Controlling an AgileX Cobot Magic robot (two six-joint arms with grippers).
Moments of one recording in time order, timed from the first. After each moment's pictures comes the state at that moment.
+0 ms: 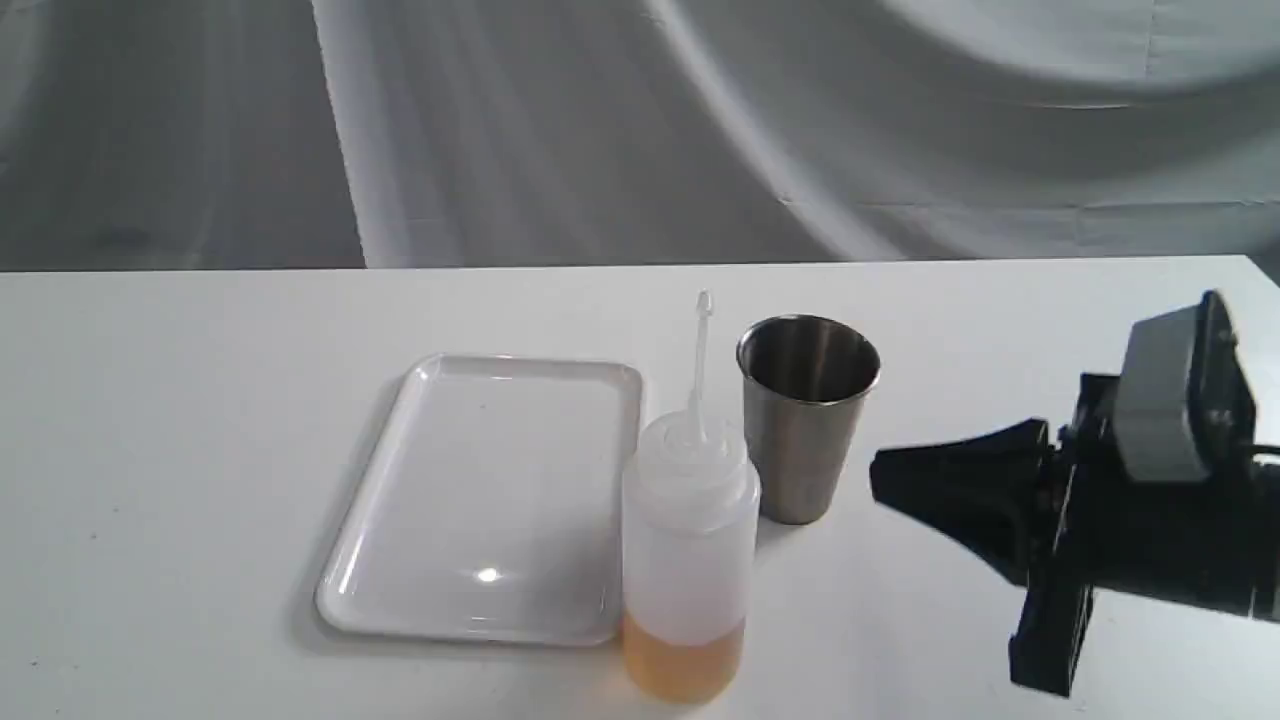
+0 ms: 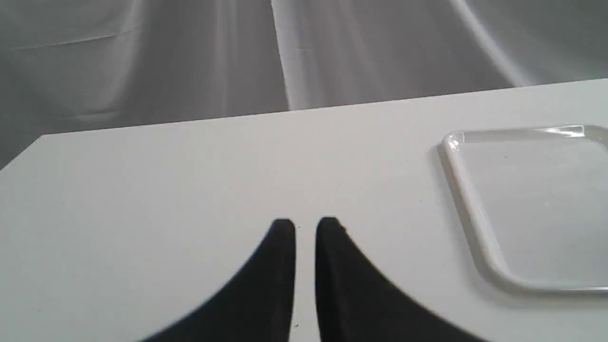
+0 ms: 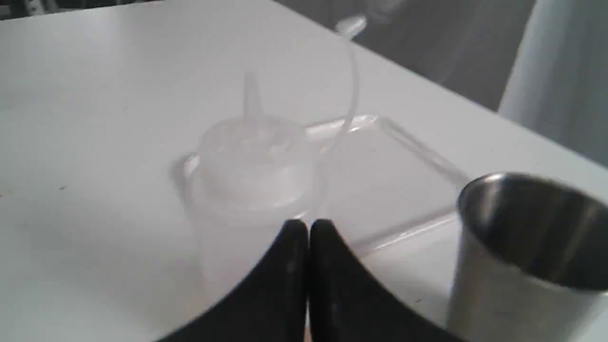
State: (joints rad) left arm 0.06 0.00 0.00 0.04 0.27 0.06; right arm -0.19 1.56 -0.54 -1.34 -1.05 0.62
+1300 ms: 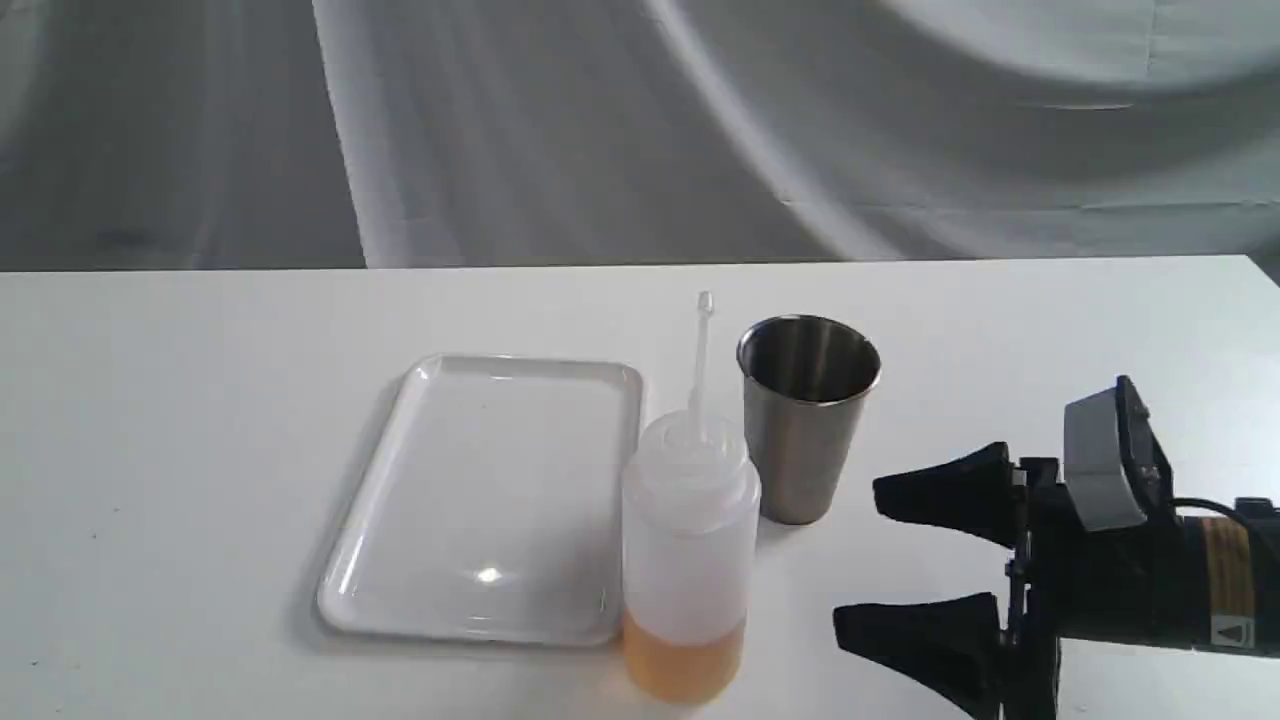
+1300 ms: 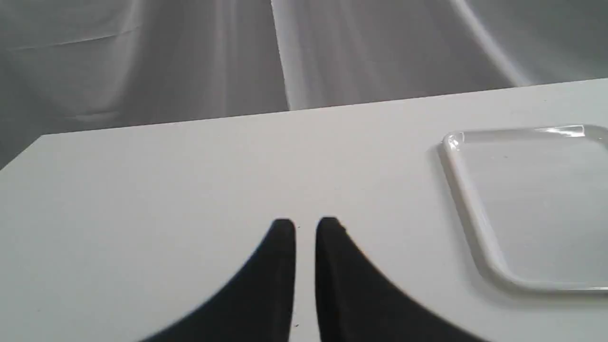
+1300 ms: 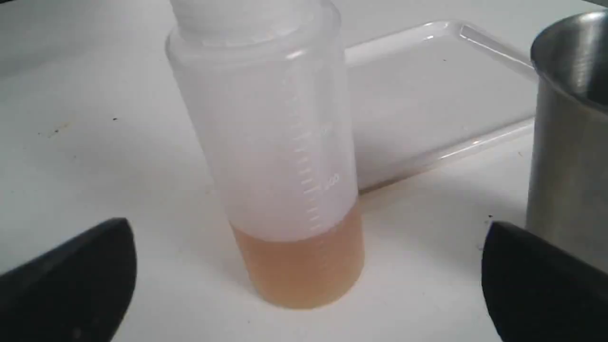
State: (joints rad) left arm 0.06 0.00 0.00 0.04 0.27 0.06; right arm -0.25 1.89 -0.64 -1.45 -1.17 0.56
